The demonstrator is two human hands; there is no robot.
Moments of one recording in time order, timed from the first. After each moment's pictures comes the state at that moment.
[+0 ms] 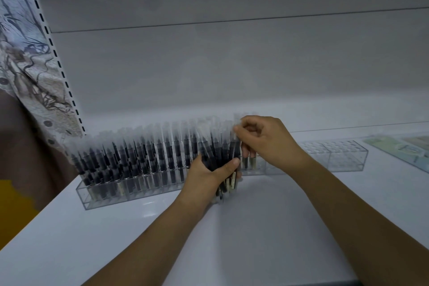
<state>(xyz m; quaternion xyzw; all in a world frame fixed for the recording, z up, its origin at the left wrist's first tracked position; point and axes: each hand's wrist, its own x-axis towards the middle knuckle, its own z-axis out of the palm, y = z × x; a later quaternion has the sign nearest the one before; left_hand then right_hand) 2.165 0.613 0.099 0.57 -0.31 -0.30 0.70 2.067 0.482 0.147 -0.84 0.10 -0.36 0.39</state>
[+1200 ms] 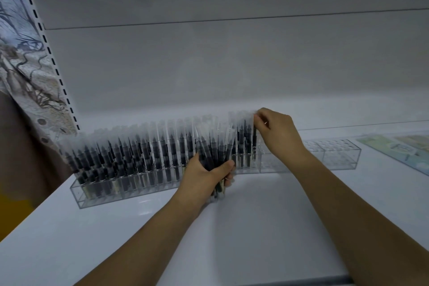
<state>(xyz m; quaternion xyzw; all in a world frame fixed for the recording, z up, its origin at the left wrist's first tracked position) 2.167 0.610 0.093 0.62 -0.33 -0.27 0.66 2.078 0.422 0.127 -0.85 0.26 -0.42 0.17</state>
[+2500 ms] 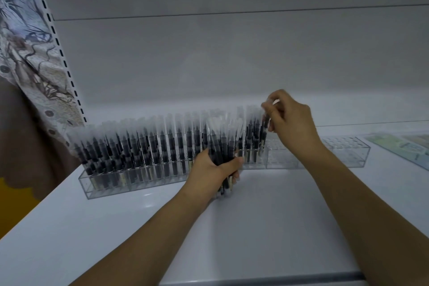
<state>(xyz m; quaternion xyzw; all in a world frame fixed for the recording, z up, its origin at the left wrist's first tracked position) 2.172 0.607 0.089 0.60 -0.37 -0.26 0.66 2.063 0.438 0.143 -0.82 0.20 -0.48 0.24</state>
